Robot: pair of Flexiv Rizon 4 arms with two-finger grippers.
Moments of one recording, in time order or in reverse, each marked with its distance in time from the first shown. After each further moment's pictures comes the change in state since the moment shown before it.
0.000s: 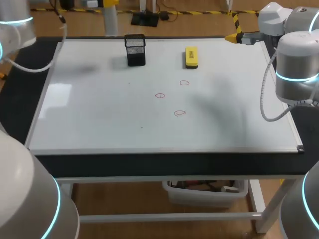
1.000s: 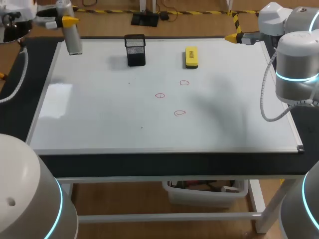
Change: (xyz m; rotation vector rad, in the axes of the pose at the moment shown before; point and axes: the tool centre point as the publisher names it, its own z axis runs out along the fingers) left arm 0.065 0.024 -0.124 0.001 -0.153 0.038; right arm 0.000 0.000 0.000 0.000 0.000 0.000
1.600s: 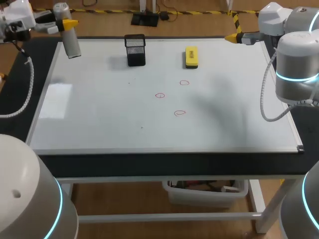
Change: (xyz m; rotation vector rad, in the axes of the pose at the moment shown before) left arm -0.006 0.009 -0.010 0.007 -0.235 0.001; right arm 0.001 -0.004 0.000 0.006 0.004 -0.017
